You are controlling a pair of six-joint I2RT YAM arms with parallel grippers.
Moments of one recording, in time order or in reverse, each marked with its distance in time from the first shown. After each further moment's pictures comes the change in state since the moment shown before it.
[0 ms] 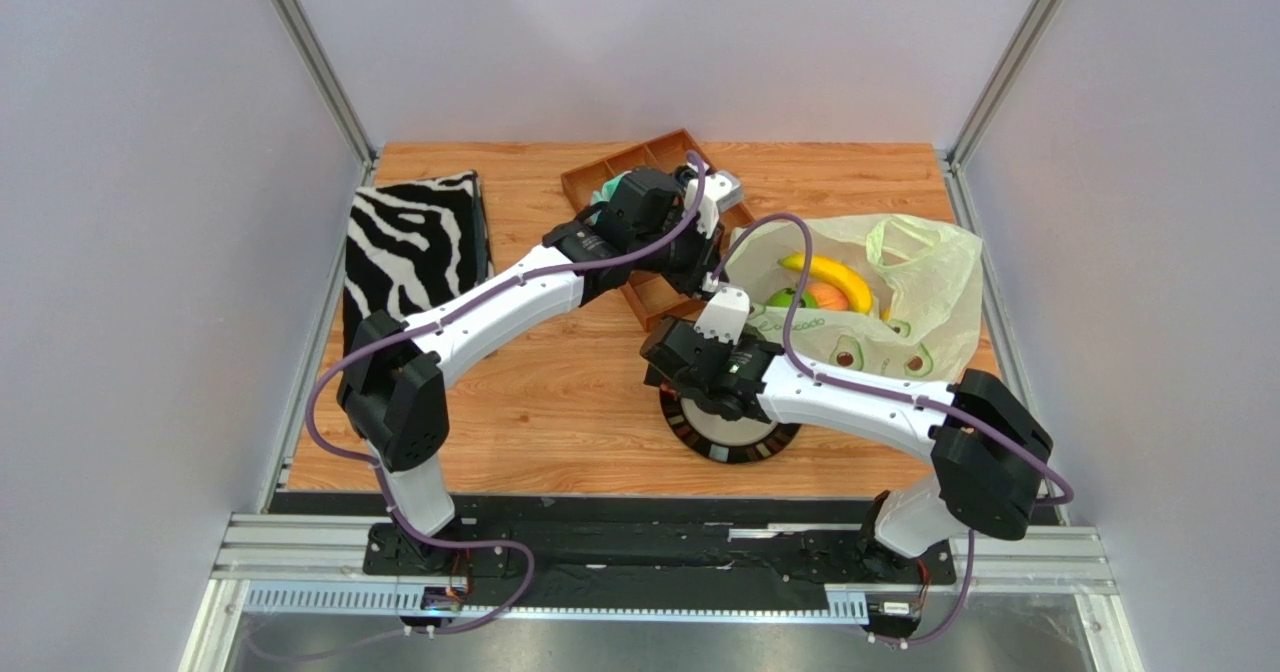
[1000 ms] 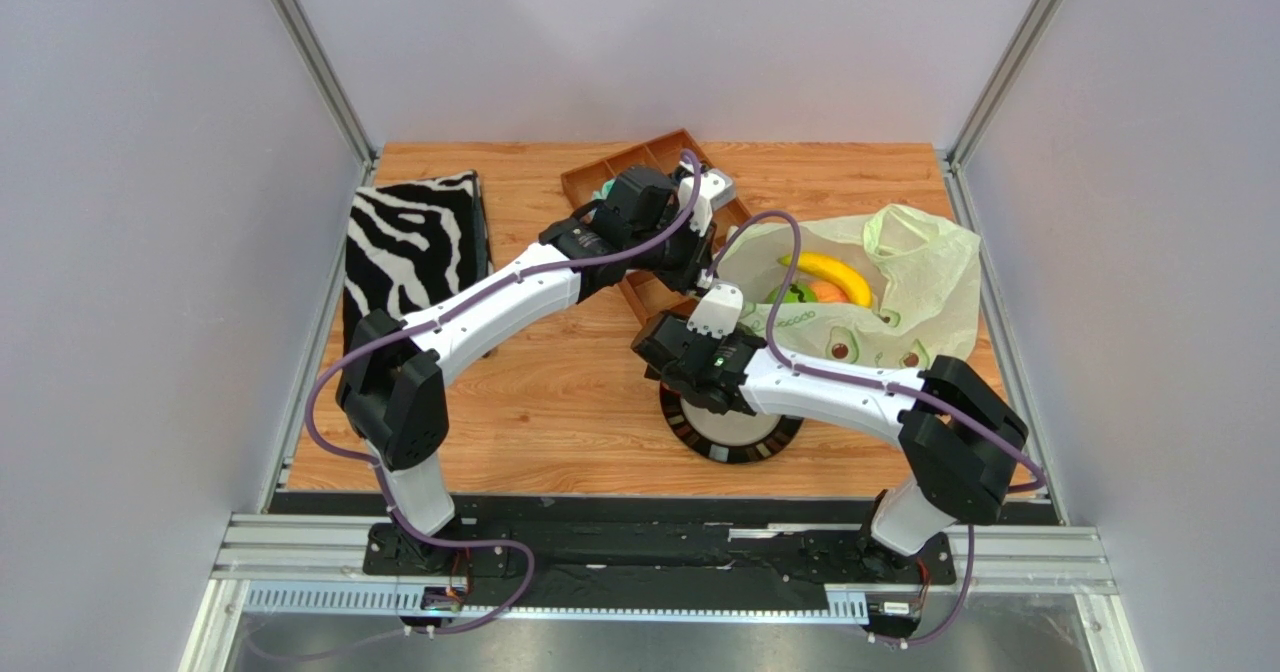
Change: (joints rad) left arm 0.016 0.000 0.000 -0.033 -0.041 0.008; right arm -0.022 0.090 0.029 0.042 0.030 0.021
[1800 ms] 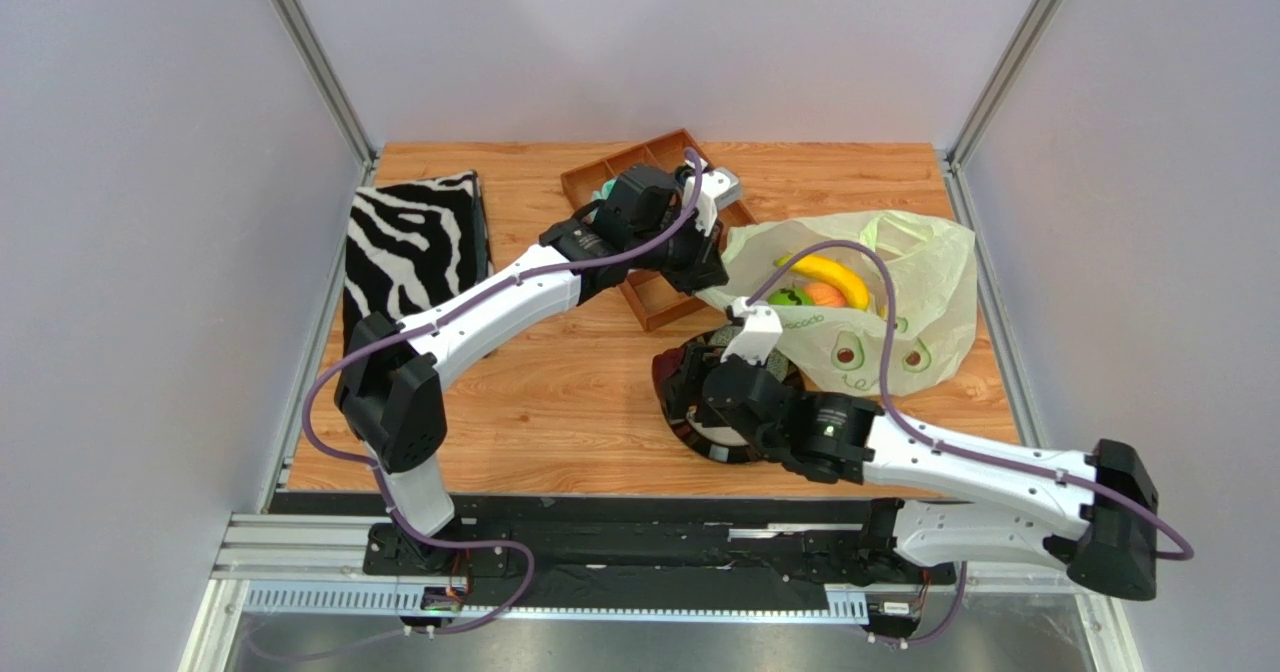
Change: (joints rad) left arm -0.013 -0.008 0.006 0.025 0.047 -0.011; right arm 0.179 -0.504 -0.249 0.130 -0.049 -0.180
